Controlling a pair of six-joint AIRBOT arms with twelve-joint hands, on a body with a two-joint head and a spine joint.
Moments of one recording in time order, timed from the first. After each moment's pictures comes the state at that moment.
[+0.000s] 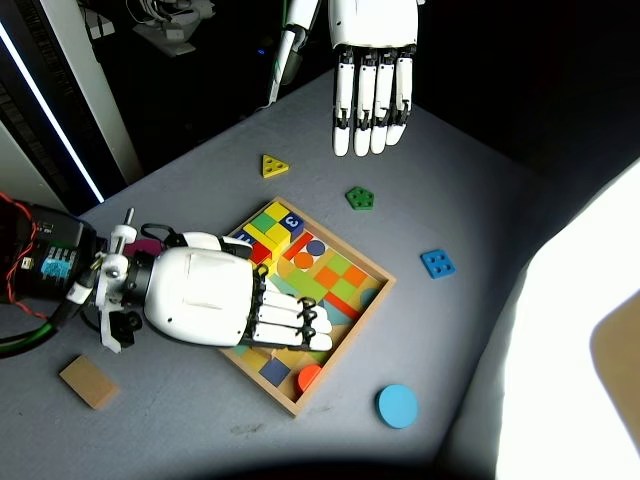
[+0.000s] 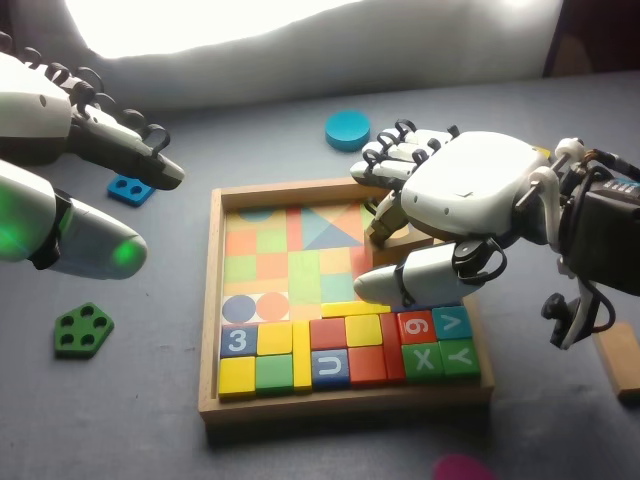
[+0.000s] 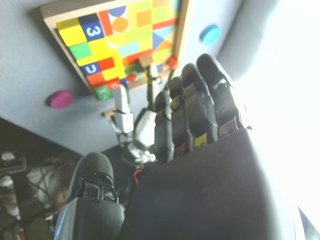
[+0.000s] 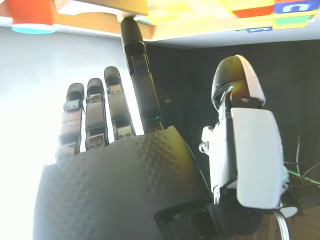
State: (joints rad) left arm -0.21 -0.59 0.86 3.00 -0.86 -1.83; right arm -0.42 -1.24 1.16 0.55 0.28 -1.68
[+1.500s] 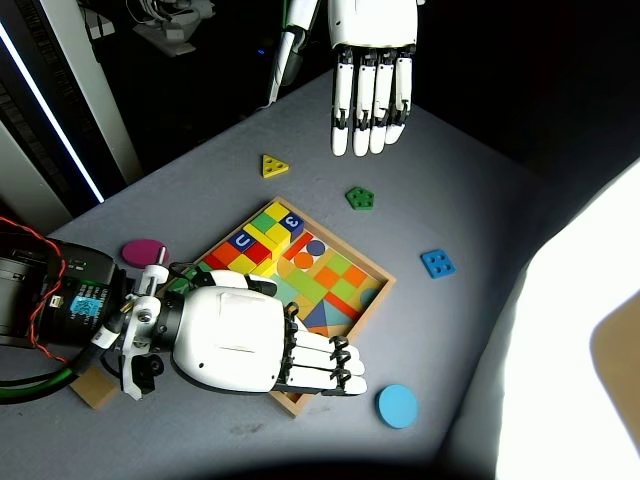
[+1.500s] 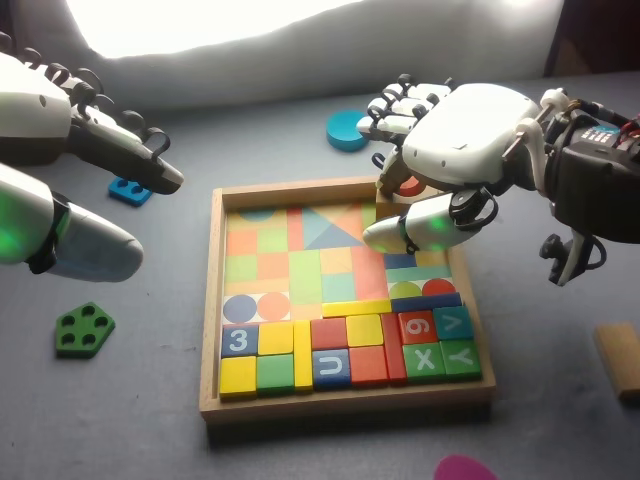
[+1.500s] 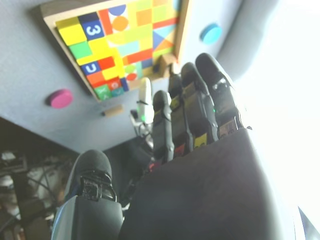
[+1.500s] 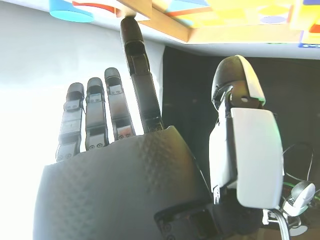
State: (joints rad) left arm -0.21 -0.59 0.86 3.00 -0.86 -1.83; right arm -0.37 -1.33 1.36 0.34 0.21 -1.56
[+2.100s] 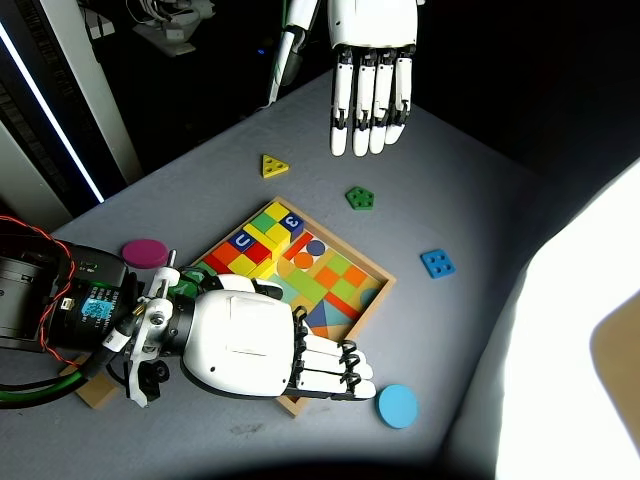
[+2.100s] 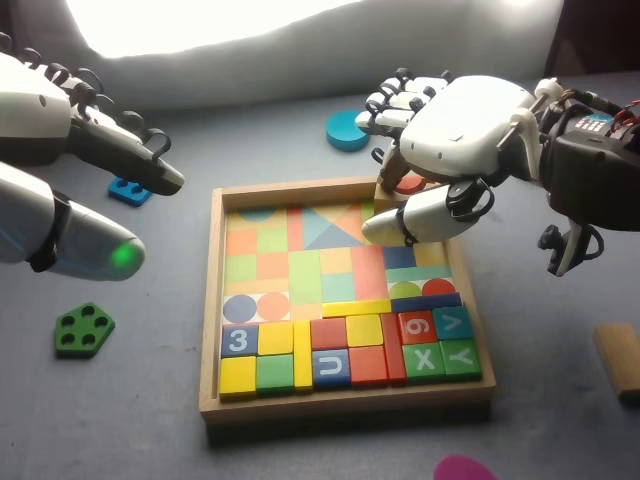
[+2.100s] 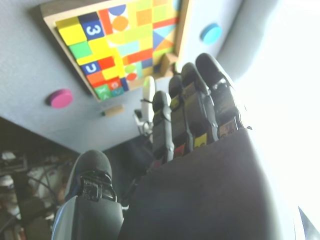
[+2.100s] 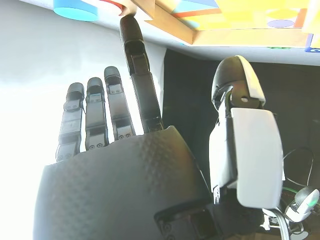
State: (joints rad) left arm -0.21 -0.59 0.86 3.00 -0.86 -1.83; right arm -0.34 -1.34 1.39 0.32 0.17 -1.55
